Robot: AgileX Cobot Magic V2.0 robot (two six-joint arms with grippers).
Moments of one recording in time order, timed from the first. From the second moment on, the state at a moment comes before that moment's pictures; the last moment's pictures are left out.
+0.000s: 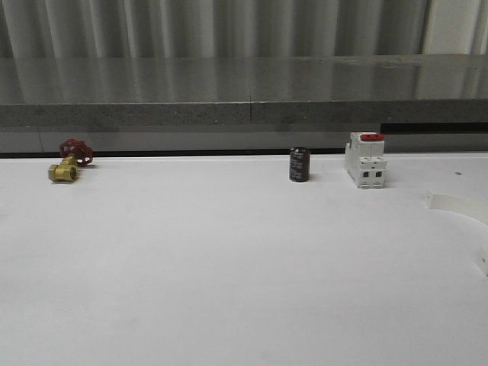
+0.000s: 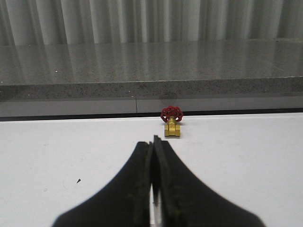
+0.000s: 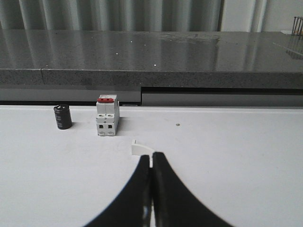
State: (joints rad) left arm -0.04 0.00 0.00 0.03 0.11 0.01; right arm 0.03 -0.01 0.03 -0.08 0.09 0.10
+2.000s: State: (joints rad) left arm 0.03 0.86 -0.59 0.01 0.62 -0.01; right arm 0.03 -0.01 0.03 -0.08 0.09 0.10
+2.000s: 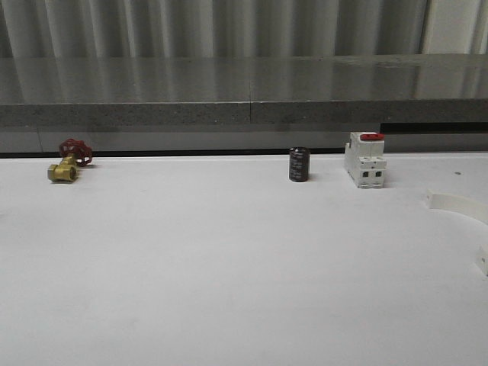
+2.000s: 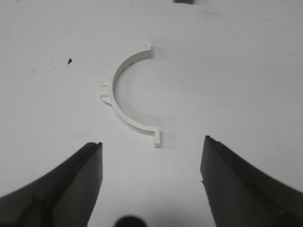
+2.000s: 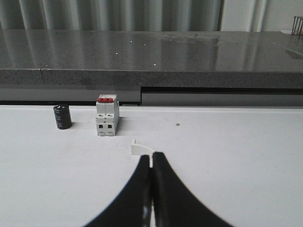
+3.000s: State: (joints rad) left arm 0.23 1.86 -1.19 -0.12 0.88 0.02; right arm 0.03 -0.01 0.03 -0.08 0.09 0.10
